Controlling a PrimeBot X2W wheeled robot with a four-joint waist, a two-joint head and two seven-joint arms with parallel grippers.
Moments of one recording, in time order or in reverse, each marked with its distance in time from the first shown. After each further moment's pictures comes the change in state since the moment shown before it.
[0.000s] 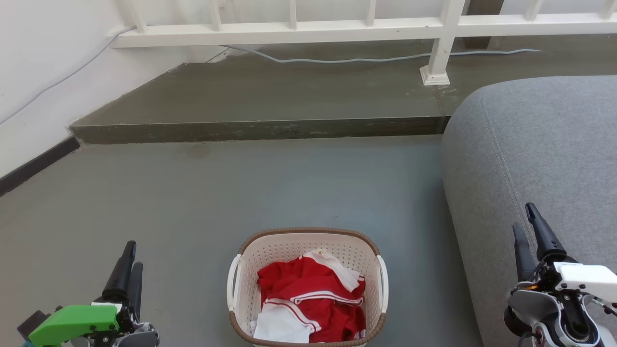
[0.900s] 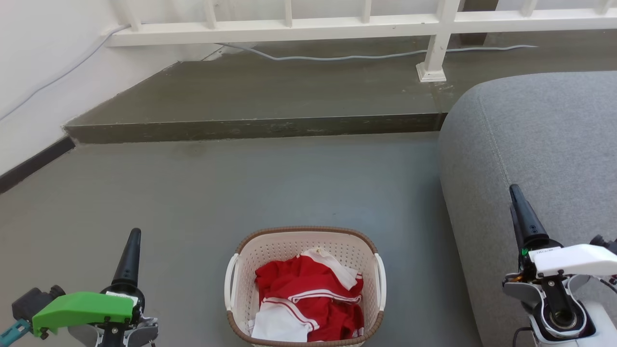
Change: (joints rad) left arm -0.006 0.053 -0.093 -0.059 0.216 0.000 -0.103; right arm -0.017 -0.064 0.127 -0.062 -0.269 0.000 -0.098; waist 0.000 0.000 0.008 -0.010
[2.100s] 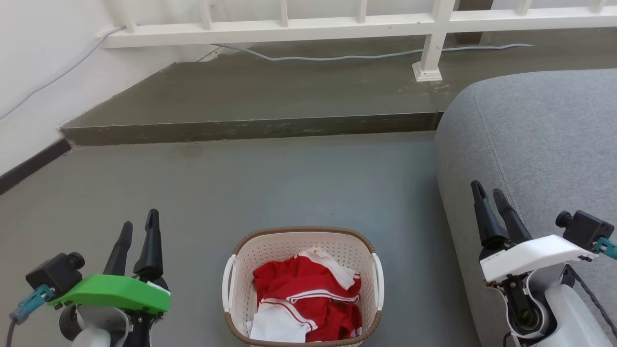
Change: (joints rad) left arm -0.032 0.022 -0.076 -0.053 0.569 0.034 -0.123; right arm -0.025 -0.030 0.133 -0.030 -0.570 -0.046 -0.114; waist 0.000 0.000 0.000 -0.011
